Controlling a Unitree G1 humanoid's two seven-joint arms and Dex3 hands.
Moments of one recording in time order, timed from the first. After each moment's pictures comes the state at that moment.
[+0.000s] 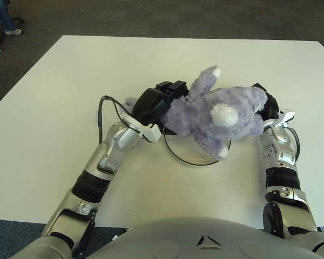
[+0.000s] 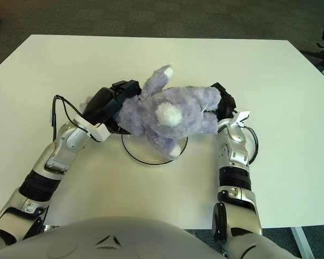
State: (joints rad) left arm -0.22 0.30 -0.32 -0.17 0.57 -0.33 -0.08; right arm -0.28 -0.18 -0.27 0.35 0.29 -0.01 0.19
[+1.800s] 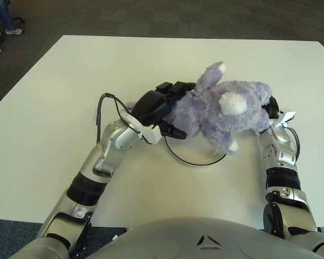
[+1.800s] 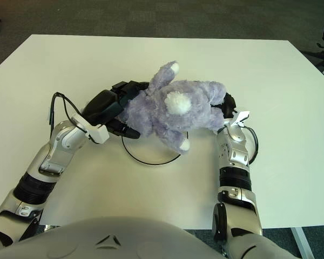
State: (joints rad) left arm -0.21 0.33 -0.32 -0.29 0.57 -0.23 -0.26; right arm -0.28 -0.18 -0.27 0.34 0.29 0.01 0.17
